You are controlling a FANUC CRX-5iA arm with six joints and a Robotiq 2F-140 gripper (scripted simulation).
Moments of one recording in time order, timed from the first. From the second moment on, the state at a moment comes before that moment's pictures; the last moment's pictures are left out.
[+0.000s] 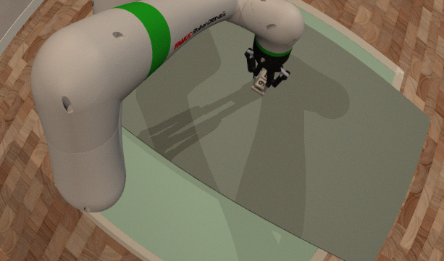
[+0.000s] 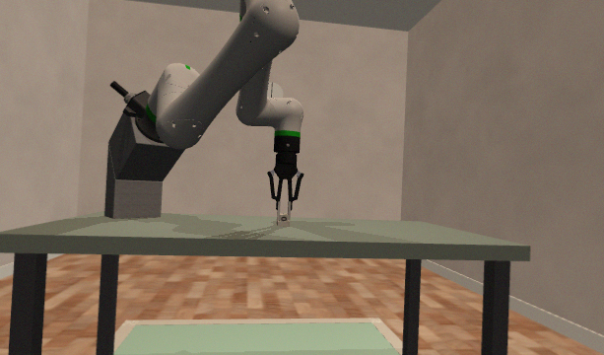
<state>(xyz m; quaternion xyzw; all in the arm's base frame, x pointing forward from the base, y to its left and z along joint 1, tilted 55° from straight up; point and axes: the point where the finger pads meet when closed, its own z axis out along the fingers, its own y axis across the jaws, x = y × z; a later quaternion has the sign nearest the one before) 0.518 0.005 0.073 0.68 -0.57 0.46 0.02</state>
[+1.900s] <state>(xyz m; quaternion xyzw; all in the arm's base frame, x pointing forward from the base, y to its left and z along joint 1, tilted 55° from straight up) 0.482 0.037 0.105 0.68 -0.57 0.46 0.01</state>
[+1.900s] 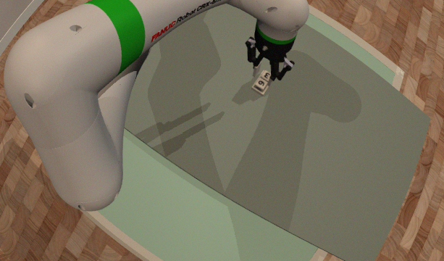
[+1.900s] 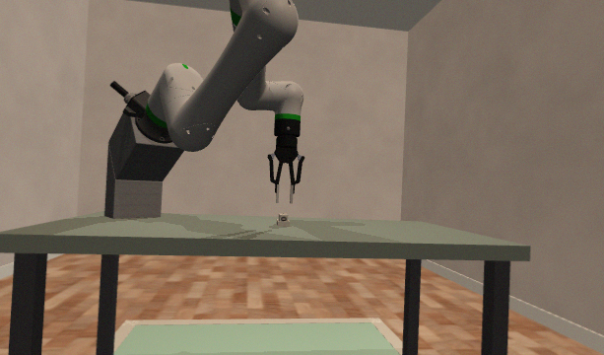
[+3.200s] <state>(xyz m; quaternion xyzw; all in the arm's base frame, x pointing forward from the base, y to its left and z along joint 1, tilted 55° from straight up) 0.461 0.056 0.125 0.68 -0.57 0.46 0.02</state>
